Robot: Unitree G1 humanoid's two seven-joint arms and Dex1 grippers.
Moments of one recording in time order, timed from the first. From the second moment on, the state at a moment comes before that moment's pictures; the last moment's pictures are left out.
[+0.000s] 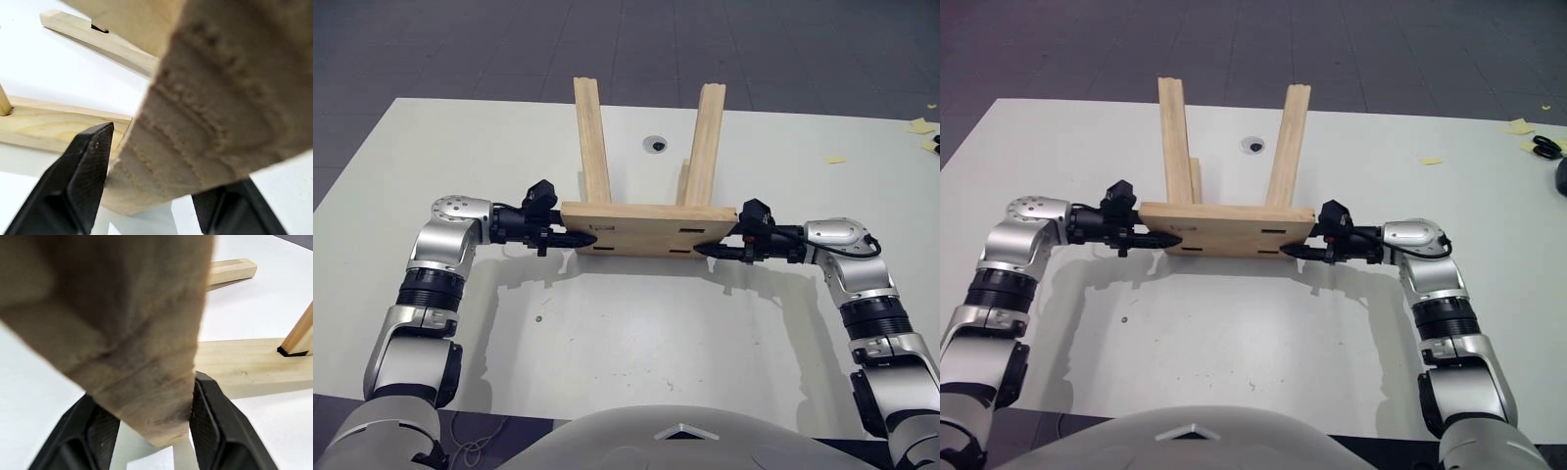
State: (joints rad) left arm -0.51 0.61 -0.13 0.37 -0.31 0.44 -1.43; right arm -0.36 -0.62 0.13 0.25 0.32 0.30 1.30
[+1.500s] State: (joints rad) left arm -0.66 0.14 0.71 0.10 -0.77 0.81 -0.16; right arm -0.43 -0.21 -0.41 -0.24 1.29 0.59 -0.16
